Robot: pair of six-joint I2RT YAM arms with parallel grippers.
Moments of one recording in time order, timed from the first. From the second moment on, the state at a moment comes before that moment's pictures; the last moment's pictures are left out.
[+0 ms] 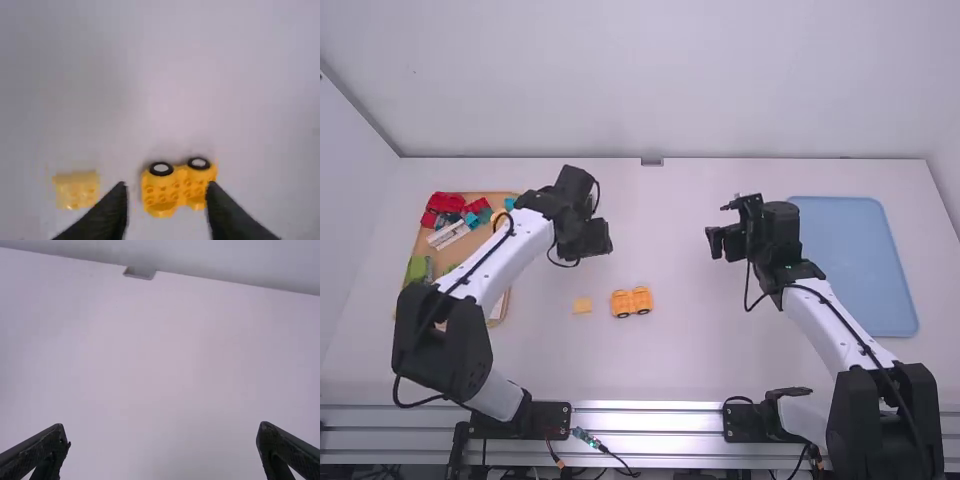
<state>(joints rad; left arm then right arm) -0.27 1.63 1.29 -0.90 0.20 -0.36 0.14 1.33 0.72 -0.04 -0.26 -0.11</state>
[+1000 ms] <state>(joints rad) 0.09 1.55 0.94 -0.68 0.78 1.14 0.14 1.67 0.72 -0.14 -1.05 -0.95</state>
